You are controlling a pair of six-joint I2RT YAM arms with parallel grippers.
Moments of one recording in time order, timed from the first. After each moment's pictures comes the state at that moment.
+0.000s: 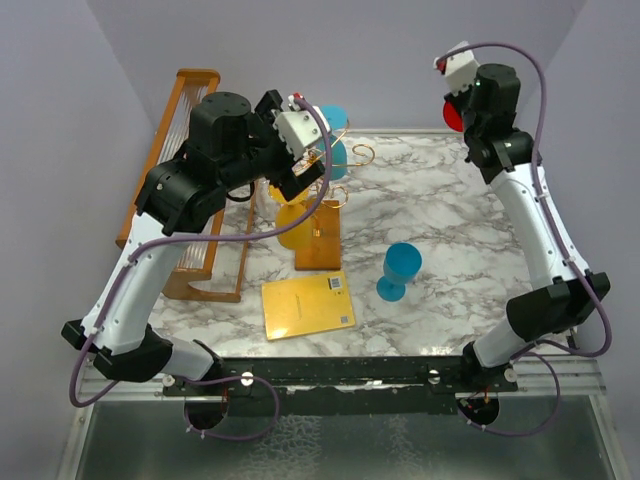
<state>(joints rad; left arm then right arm) -0.66 1.39 2.00 -0.94 0.16 0.53 0.24 1.59 1.76 -0.43 0.44 -0.67</state>
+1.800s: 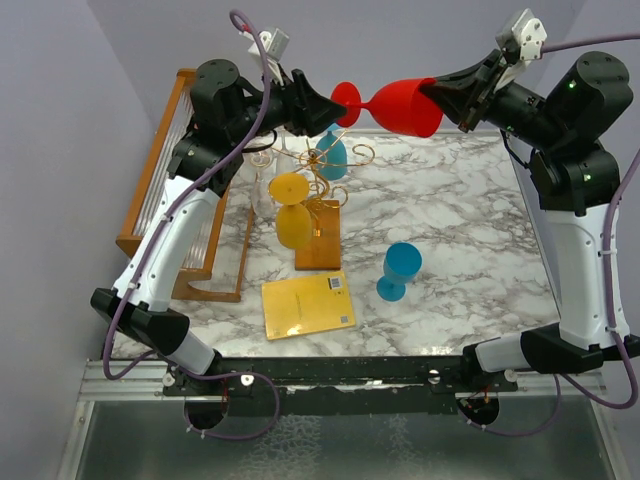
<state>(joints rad) -0.44 1.54 1.92 -0.31 0.57 -0.47 0.24 1.39 2.06 -0.48 -0.69 -0.13</state>
